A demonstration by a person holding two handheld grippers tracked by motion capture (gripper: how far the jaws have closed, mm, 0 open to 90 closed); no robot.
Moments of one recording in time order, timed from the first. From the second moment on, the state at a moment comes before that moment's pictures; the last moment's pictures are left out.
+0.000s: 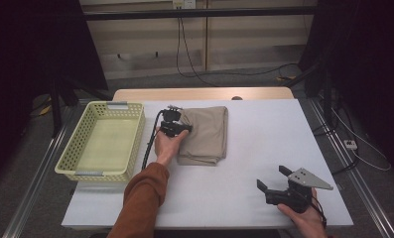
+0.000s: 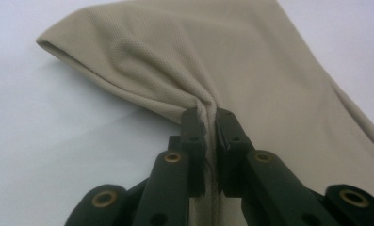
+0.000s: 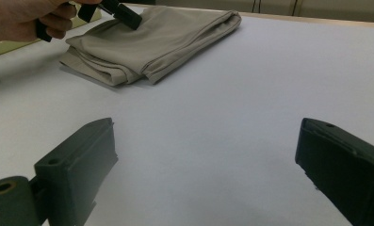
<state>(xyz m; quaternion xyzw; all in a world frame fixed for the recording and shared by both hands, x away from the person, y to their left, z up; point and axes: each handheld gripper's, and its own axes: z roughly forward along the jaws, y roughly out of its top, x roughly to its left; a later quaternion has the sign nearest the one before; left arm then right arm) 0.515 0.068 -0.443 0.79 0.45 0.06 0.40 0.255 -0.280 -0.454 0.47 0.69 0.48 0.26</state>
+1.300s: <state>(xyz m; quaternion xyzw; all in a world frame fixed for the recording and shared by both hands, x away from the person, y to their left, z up) 0.497 0.061 -0.386 0.78 0.38 0.10 0.49 0.255 -0.281 -0.453 0.47 0.69 0.48 0.26</state>
